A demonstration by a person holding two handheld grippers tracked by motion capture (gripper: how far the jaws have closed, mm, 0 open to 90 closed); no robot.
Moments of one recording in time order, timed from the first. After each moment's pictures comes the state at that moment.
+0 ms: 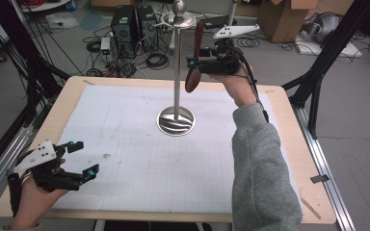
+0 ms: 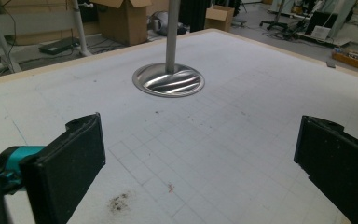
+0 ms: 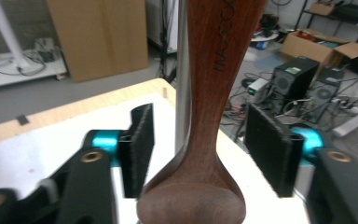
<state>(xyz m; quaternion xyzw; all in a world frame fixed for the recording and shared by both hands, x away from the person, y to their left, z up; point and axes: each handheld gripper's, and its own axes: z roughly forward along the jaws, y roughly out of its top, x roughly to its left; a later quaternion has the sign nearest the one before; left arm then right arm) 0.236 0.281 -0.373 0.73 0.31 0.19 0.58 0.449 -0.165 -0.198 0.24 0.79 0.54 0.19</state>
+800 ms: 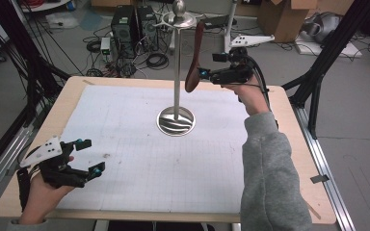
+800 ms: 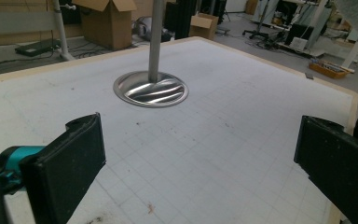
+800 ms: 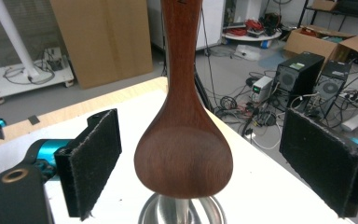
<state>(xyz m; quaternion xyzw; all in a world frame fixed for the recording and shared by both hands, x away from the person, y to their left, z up) 0.249 0.267 -0.373 0.73 0.30 0.16 0.60 0.440 -0.202 -0.215 0.25 0.77 0.56 0.16</state>
